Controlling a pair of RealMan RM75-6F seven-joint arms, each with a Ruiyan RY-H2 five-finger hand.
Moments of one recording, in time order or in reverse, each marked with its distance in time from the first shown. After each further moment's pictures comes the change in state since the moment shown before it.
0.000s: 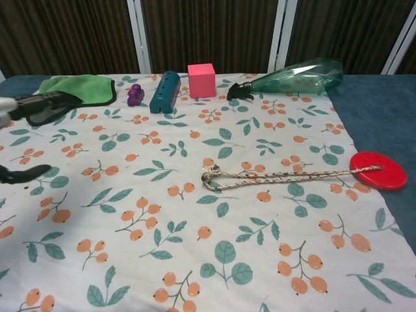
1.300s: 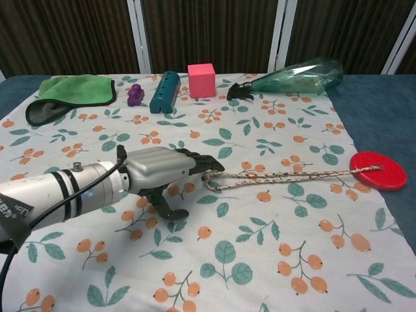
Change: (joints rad) left arm -0.438 -0.408 -0.083 0.316 -0.284 -0.471 0.211; right arm -0.057 0.028 0.011 0.052 0.039 0.041 0.121
